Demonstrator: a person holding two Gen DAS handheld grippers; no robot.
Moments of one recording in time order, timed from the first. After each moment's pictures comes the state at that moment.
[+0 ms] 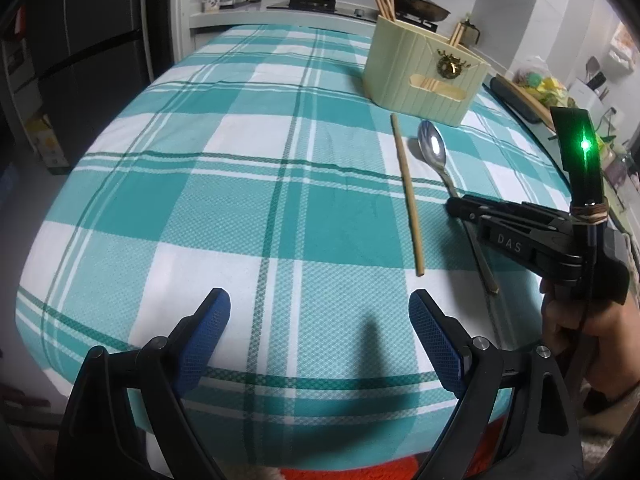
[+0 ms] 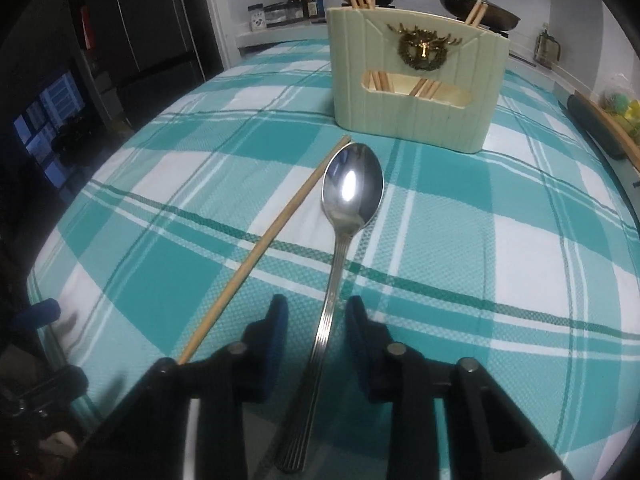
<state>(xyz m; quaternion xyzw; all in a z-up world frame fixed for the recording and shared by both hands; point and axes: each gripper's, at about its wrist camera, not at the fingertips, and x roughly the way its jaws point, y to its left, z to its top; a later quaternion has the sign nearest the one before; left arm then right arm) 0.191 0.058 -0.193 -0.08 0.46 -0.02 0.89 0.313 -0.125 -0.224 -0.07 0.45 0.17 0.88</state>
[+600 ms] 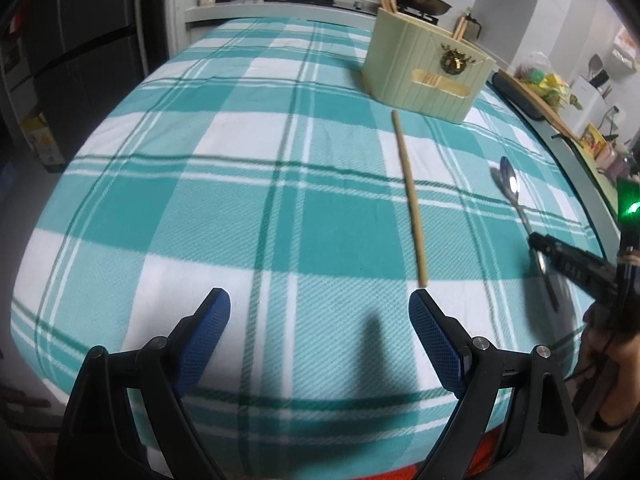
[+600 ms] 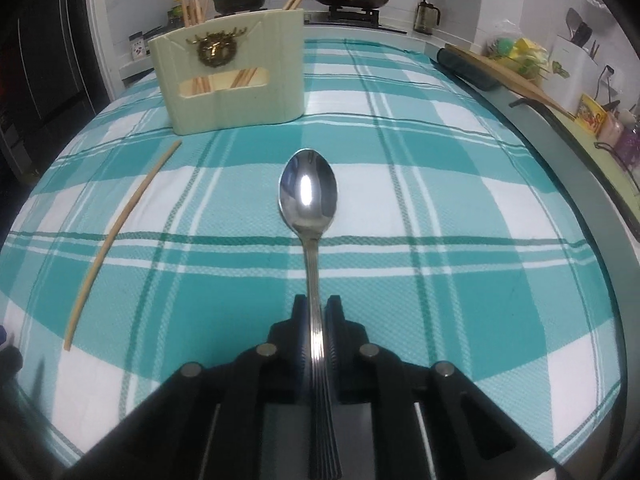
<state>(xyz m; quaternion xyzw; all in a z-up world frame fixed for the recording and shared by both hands) 0.213 0.050 -0.193 -0.07 0.47 -0.03 0.88 0.288 -0.229 -0.221 -0.01 0.45 -0.01 0.89</state>
